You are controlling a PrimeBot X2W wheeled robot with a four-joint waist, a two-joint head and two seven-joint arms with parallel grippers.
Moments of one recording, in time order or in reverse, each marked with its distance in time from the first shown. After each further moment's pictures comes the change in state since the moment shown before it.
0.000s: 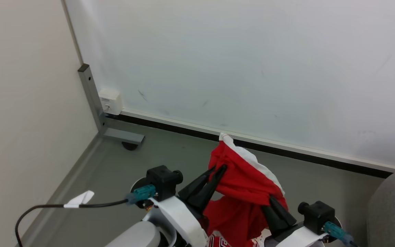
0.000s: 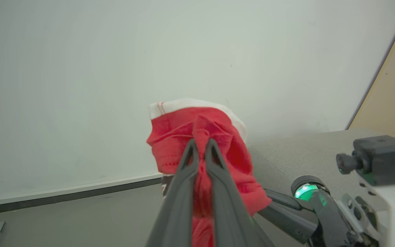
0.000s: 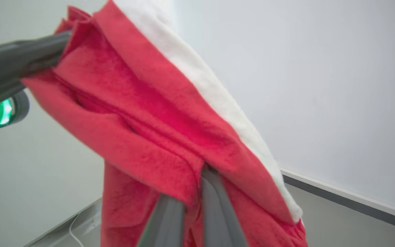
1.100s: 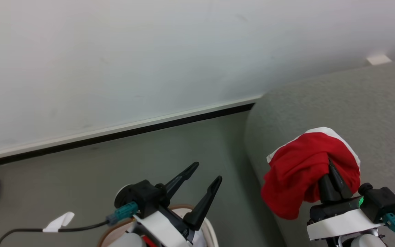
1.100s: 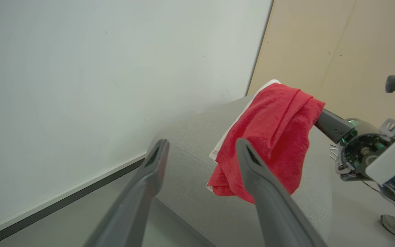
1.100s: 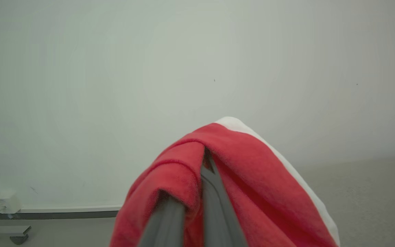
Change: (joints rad) left arm 0.087 0.060 0.047 -0.053 0.082 0.001 -0.093; right arm 0.073 -0.001 -0.355 -0.270 -0.213 0.000 0.000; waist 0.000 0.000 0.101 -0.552
